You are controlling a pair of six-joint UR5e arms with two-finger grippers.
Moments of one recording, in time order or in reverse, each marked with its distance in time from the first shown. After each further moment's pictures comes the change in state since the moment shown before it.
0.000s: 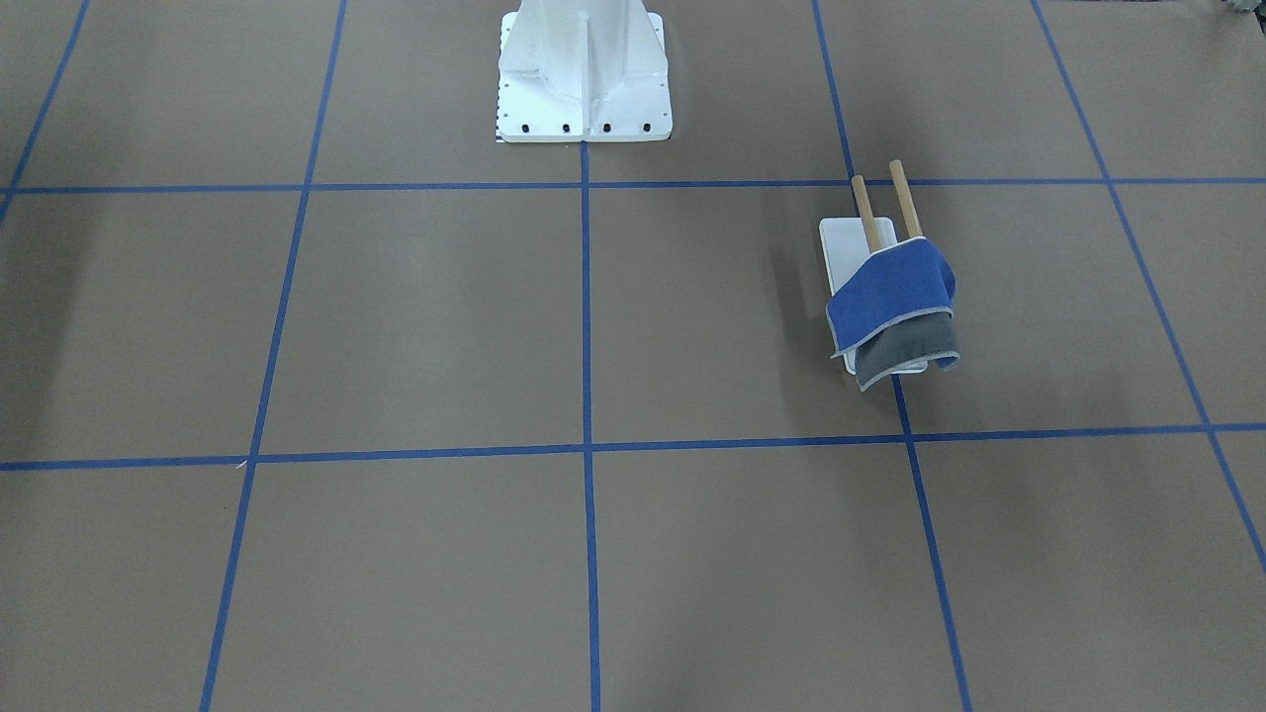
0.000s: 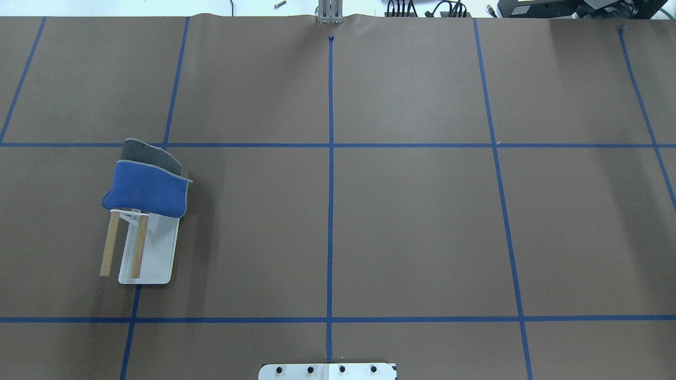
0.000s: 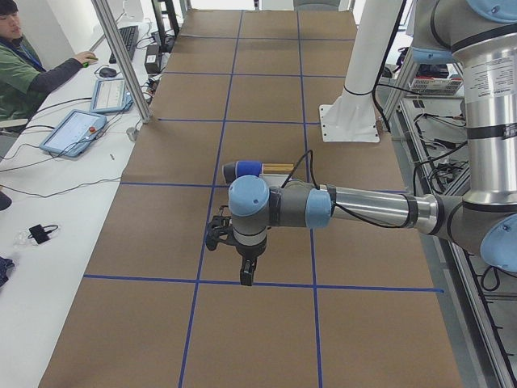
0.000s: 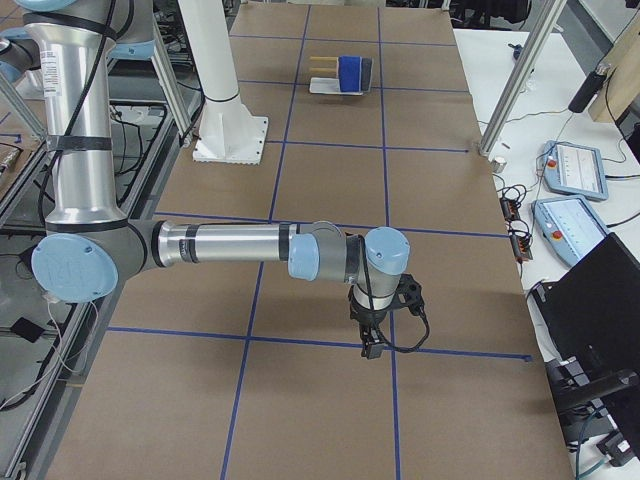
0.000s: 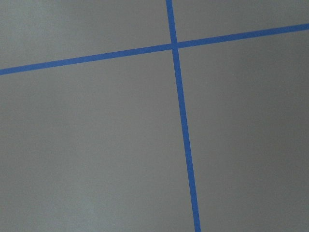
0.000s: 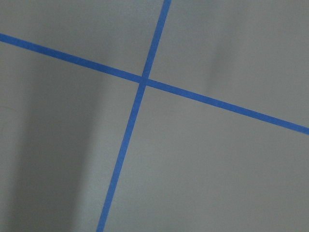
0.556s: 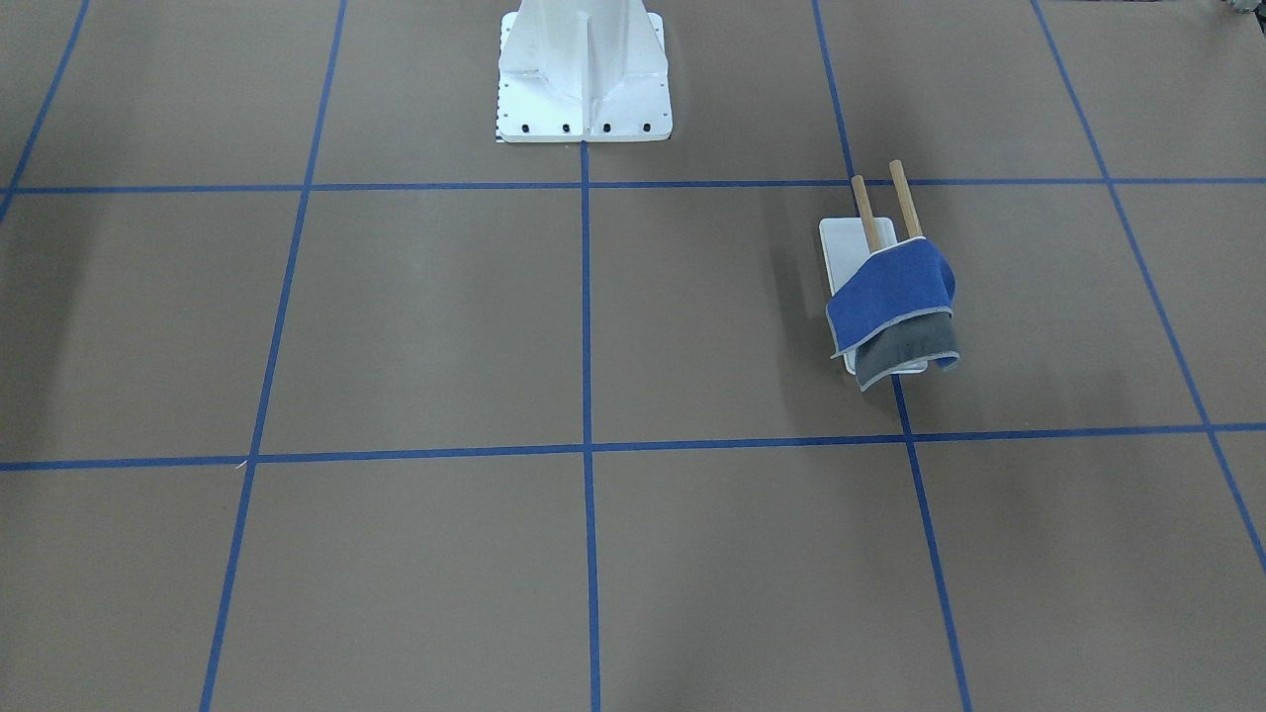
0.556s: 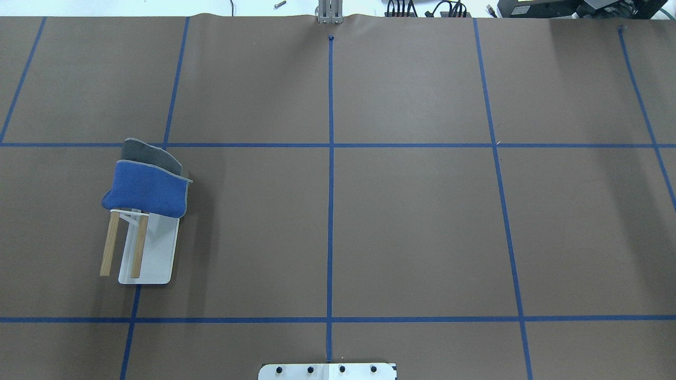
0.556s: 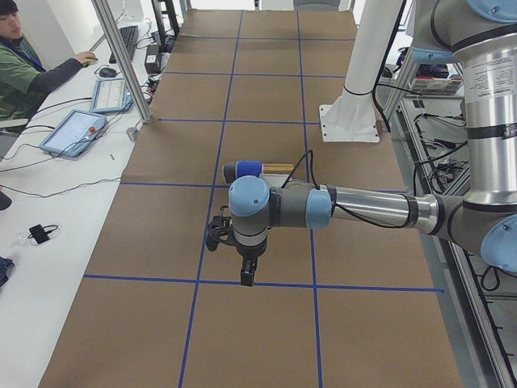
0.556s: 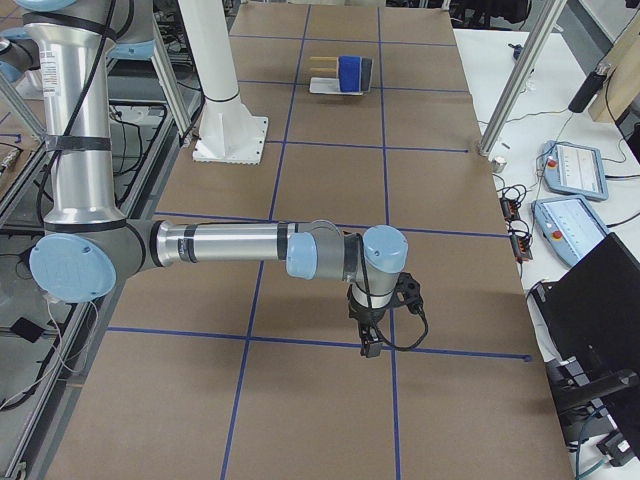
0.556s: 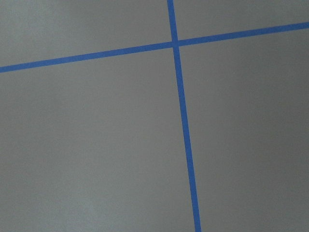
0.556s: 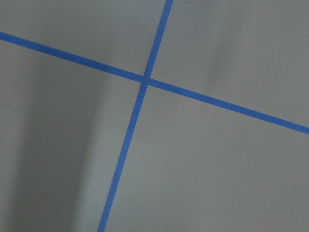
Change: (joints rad) left arm 0.000 -0.001 0.000 0.003 0.000 0.000; right arm 0.000 -0.005 0.010 -0.001 0.001 0.000
